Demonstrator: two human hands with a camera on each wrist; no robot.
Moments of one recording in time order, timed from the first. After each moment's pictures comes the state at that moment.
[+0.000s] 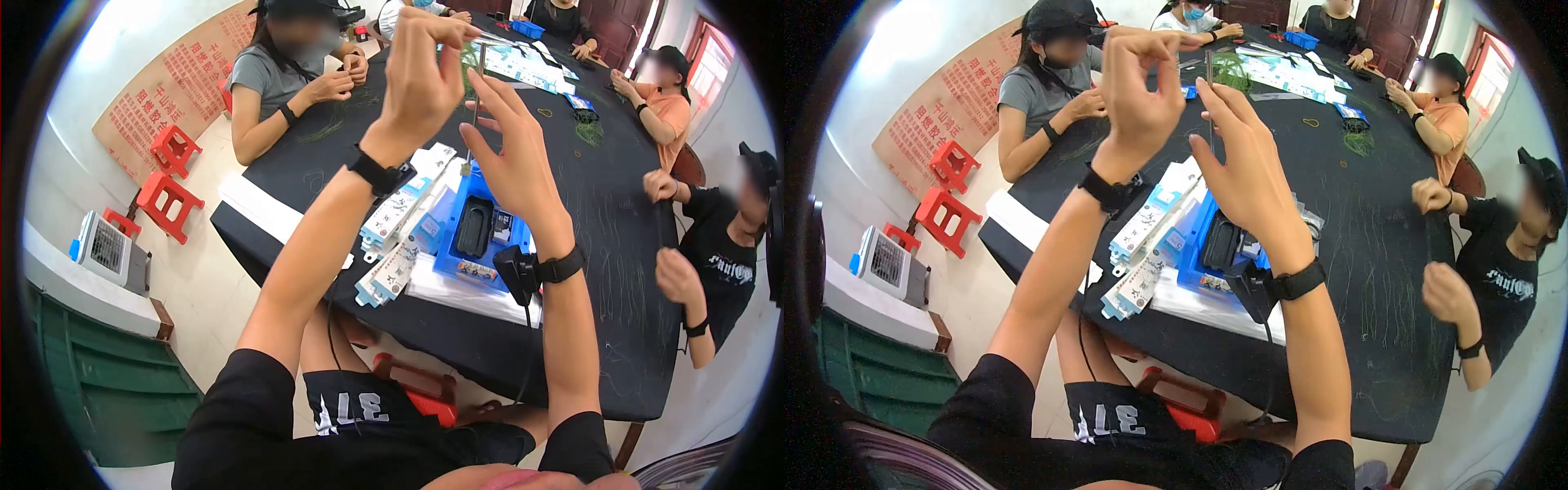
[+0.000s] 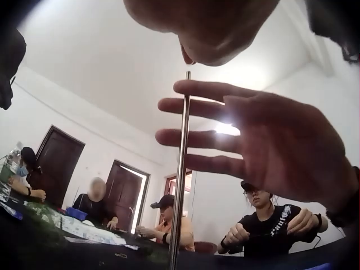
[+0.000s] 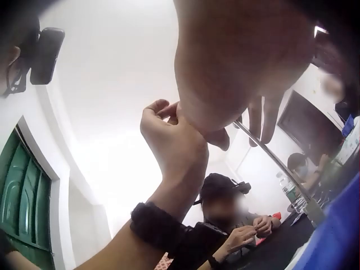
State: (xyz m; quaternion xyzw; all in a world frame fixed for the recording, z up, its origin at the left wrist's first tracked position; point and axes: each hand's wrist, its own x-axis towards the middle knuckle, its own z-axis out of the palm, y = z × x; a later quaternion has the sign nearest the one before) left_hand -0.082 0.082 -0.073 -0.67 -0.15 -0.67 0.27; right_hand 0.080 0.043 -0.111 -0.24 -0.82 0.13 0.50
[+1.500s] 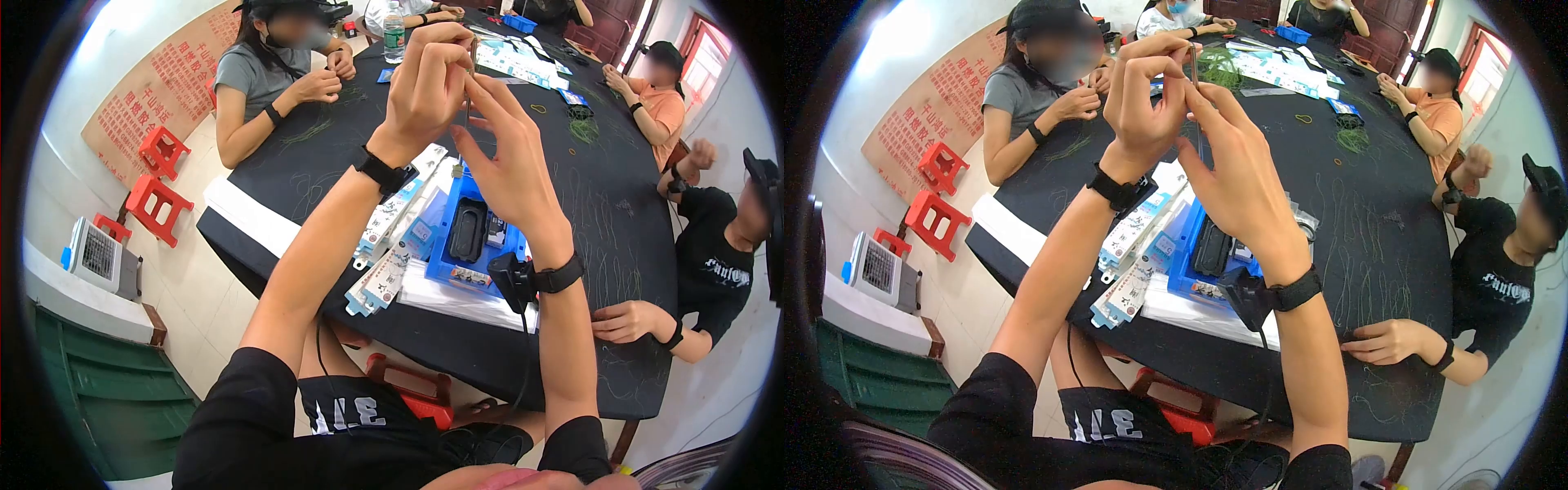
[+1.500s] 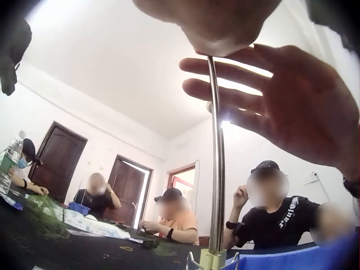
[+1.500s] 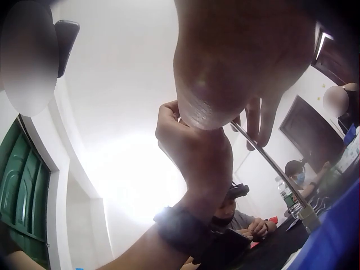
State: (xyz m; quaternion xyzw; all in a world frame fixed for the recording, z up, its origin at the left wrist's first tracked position) left_hand -0.079 0.102 -0.099 -0.65 -0.14 -0.65 0.37; right_hand 0.077 0.046 -0.112 -0.22 -0.83 0.11 0.51
